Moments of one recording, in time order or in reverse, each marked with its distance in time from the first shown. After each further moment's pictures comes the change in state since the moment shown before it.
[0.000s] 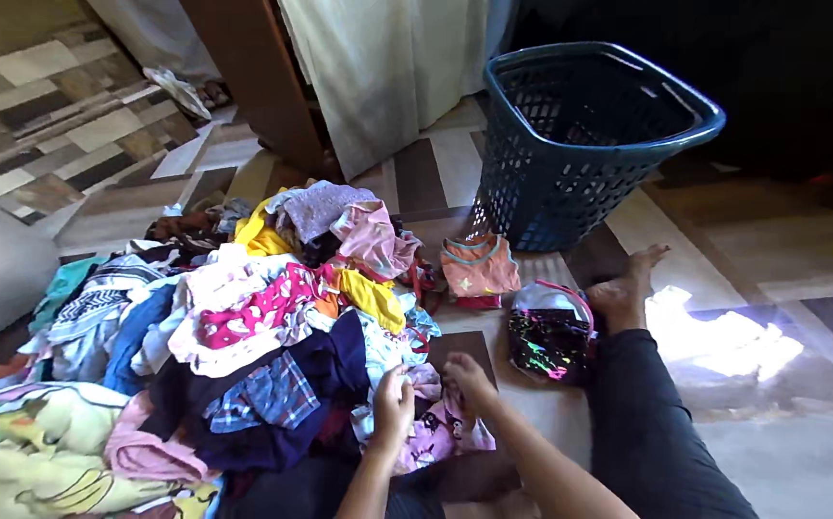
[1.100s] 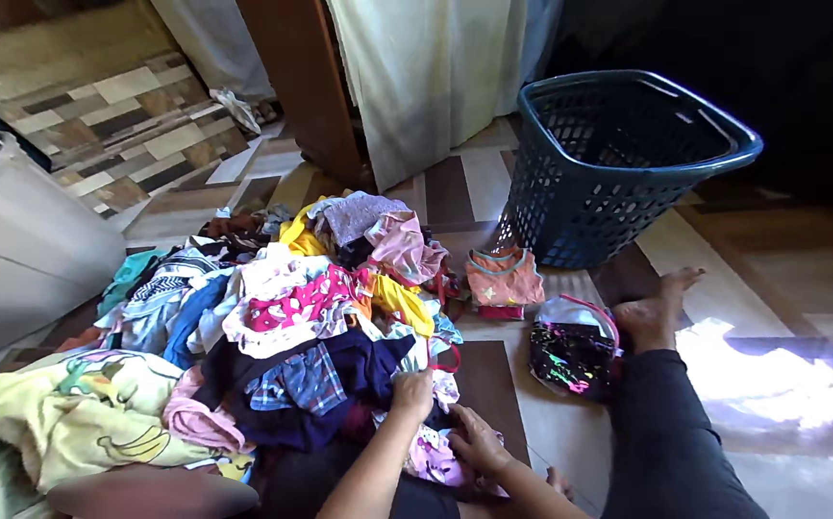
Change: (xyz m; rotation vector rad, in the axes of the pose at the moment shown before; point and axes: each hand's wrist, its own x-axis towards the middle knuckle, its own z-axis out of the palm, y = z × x) left_hand 0.034 0.015 -0.001 0.893 -0.598 -0.159; right_hand -0.046 0.065 0.021 -0.649 -0.206 -0.369
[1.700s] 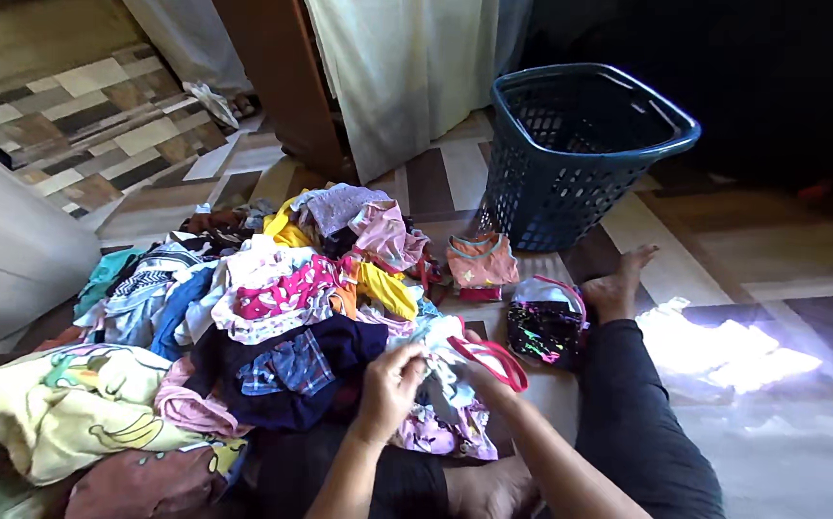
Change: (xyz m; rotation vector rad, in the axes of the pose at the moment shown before) left_hand -0.111 0.010 -0.045 -0.835 0.899 0.670; right_hand -0.023 -0.111 -0.081 0.517 0.303 0.115
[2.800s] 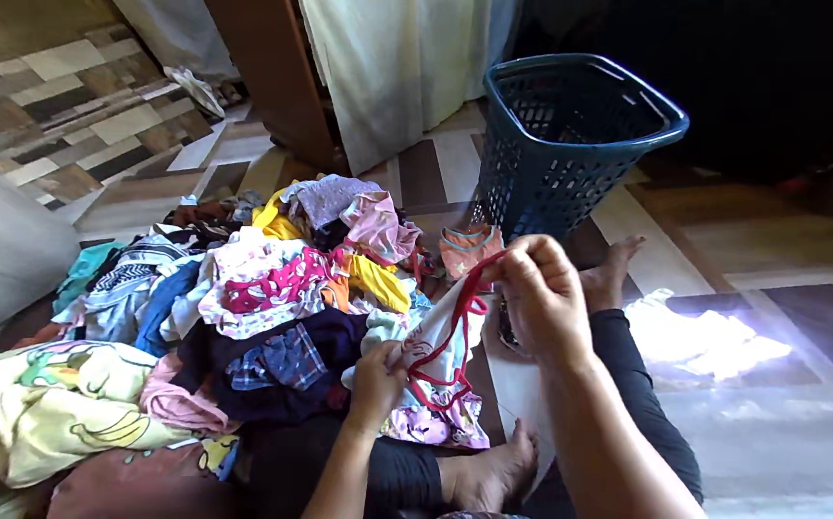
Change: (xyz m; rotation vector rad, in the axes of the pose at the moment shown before) left_hand -0.002 0.003 -0.004 0.269 -0.105 -0.440; right_hand -0.020 -0.134 -0.048 0.277 0.102 -0.836
